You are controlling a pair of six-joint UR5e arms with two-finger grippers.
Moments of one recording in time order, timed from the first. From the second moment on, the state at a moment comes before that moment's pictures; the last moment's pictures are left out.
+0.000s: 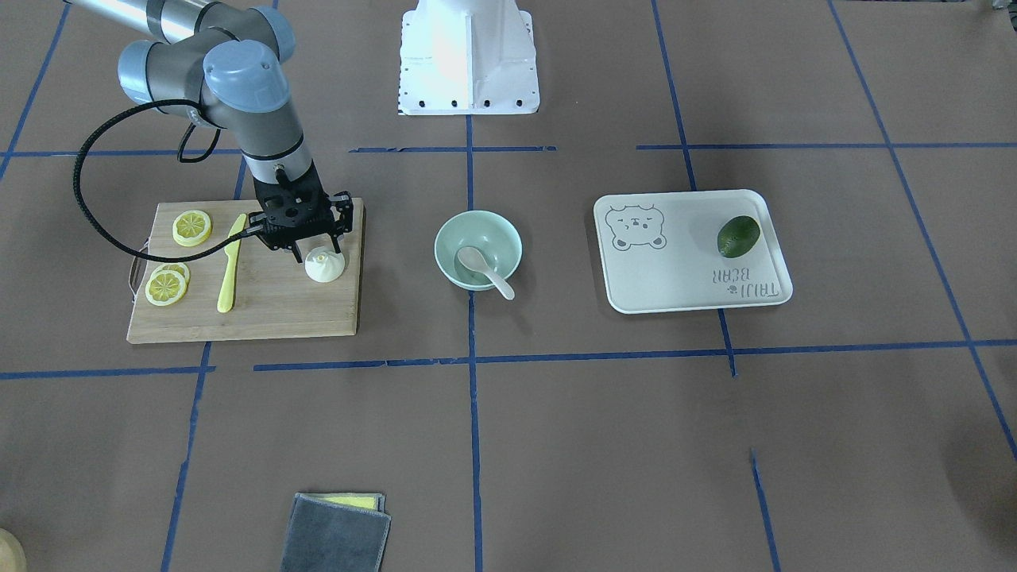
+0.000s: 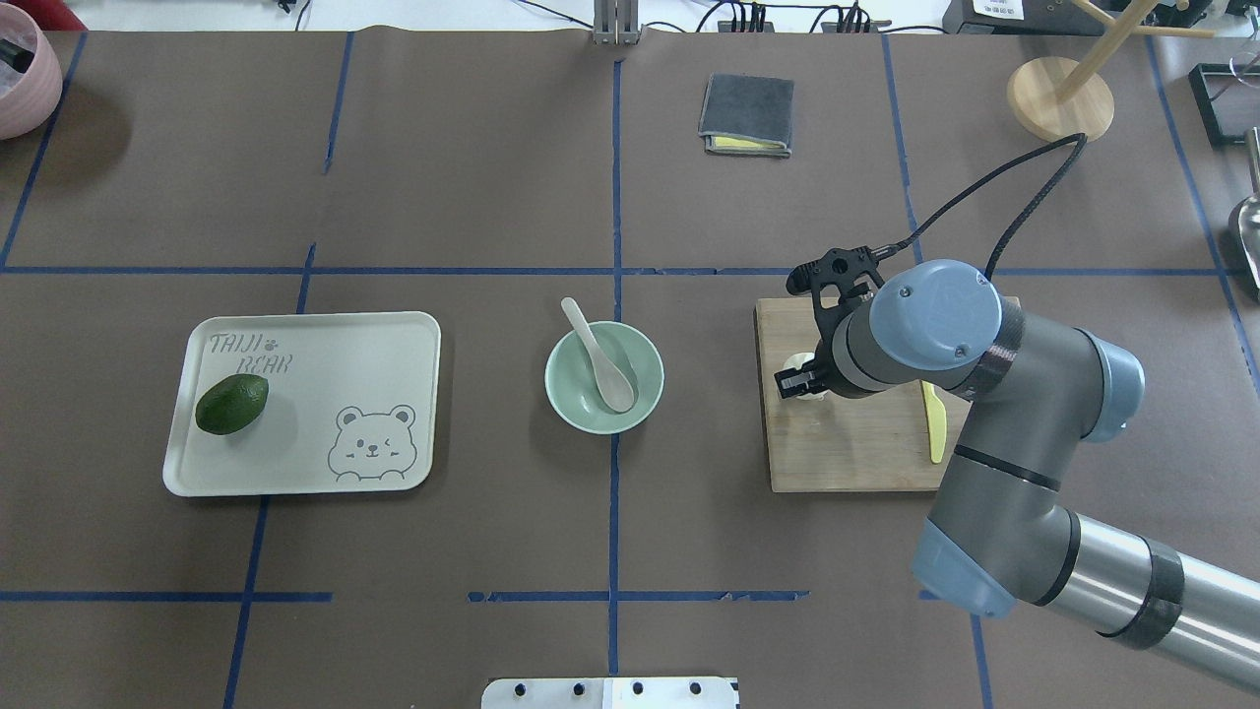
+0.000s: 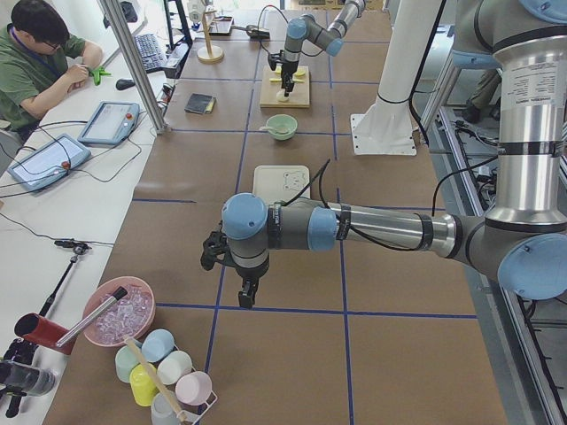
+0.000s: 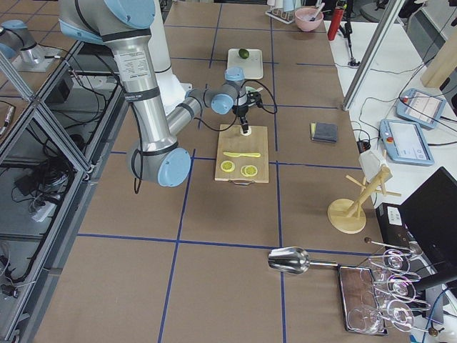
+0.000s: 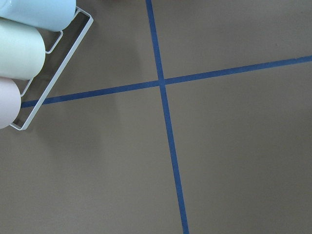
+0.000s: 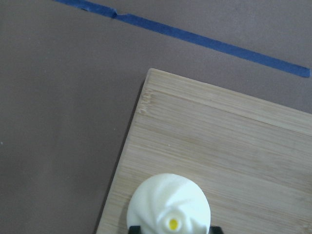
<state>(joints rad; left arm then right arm) -1.61 -1.51 -1.75 -1.47 -2.37 0.18 0.55 -1.23 1.82 -1.40 1.78 0.89</state>
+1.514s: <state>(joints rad) -1.61 -1.51 -1.76 -1.47 -2.38 0.18 0.45 -0.79 1.71 -1.70 1.68 1.11</state>
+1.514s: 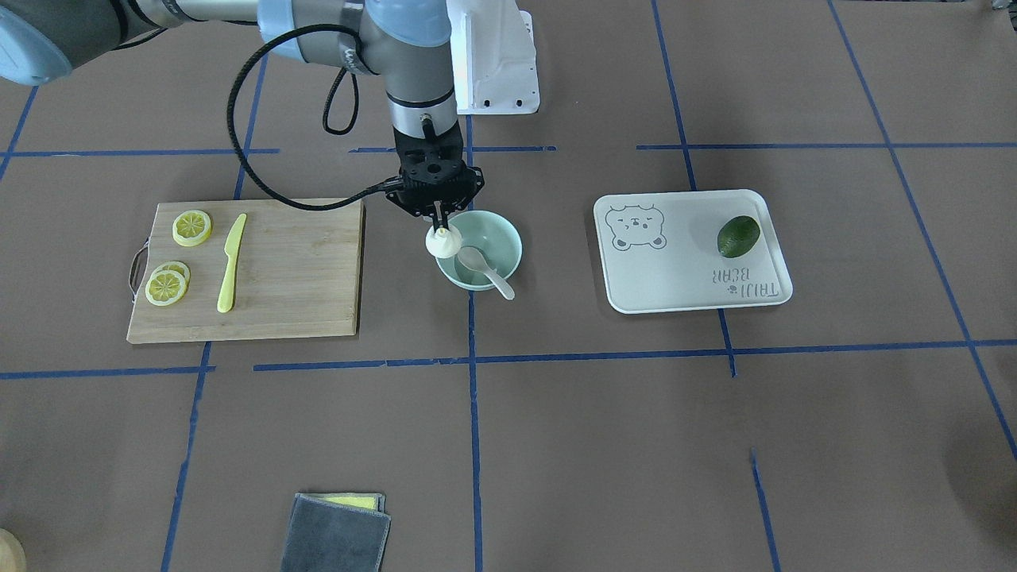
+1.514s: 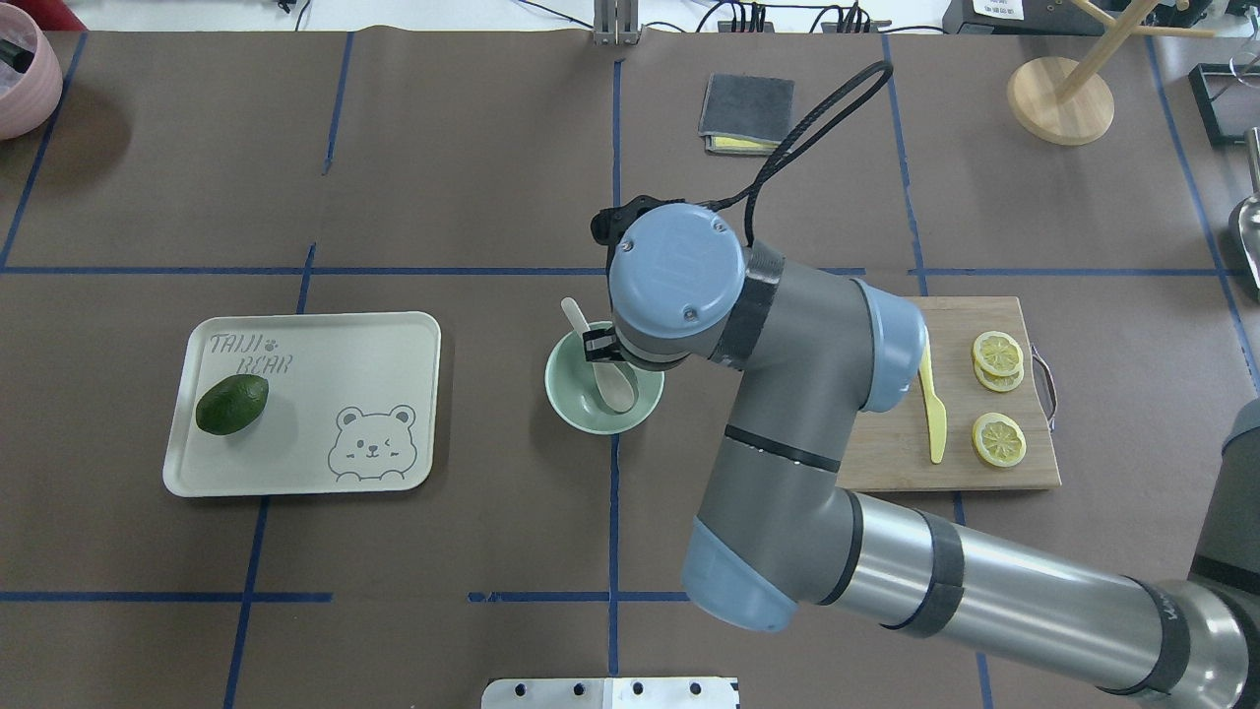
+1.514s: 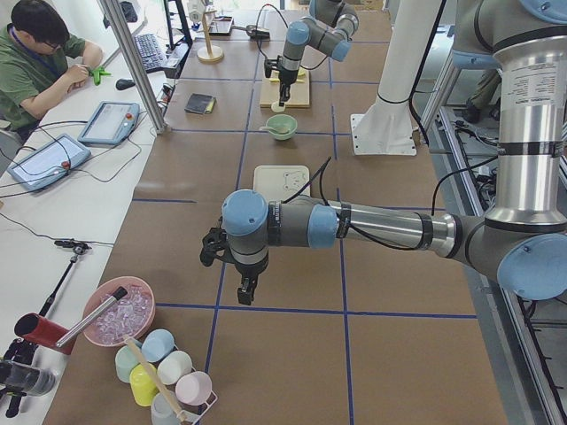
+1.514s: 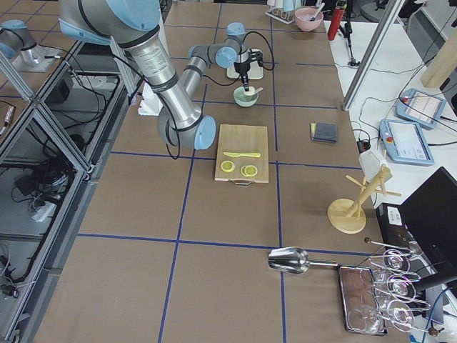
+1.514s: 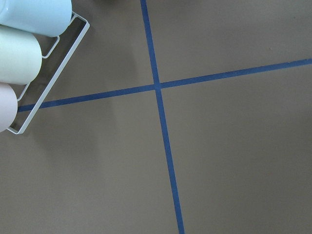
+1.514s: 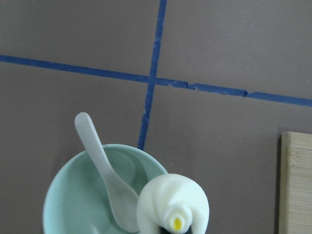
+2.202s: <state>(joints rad) -1.61 -1.51 -1.77 -1.47 -2.38 0.18 0.48 -0.77 1.72 -1.70 1.70 1.03</state>
